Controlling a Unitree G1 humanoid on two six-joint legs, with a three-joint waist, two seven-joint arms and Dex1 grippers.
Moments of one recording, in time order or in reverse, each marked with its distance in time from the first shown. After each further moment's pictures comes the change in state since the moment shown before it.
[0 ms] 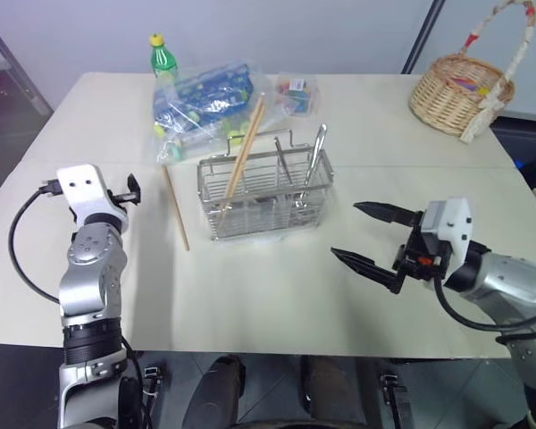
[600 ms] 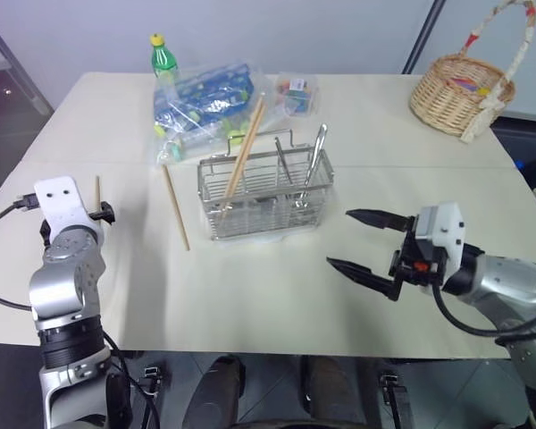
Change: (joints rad) left arm -0.011 0.068 0.088 0.001 0.029 0.299 0.050; right arm 0.058 -0.041 0.011 -0.046 0.040 0.010 0.061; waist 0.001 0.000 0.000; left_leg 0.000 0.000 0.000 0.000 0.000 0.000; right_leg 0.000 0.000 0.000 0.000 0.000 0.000
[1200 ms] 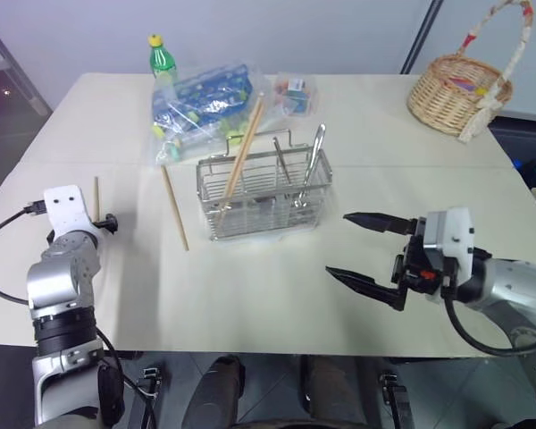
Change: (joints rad) left arm -0.056 0.048 -0.010 0.162 0.005 0.043 -0.080; right arm -0.037 -0.013 -0.035 -0.060 0.063 0.021 -0.057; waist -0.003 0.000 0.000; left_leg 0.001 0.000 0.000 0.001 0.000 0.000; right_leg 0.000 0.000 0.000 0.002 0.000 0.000
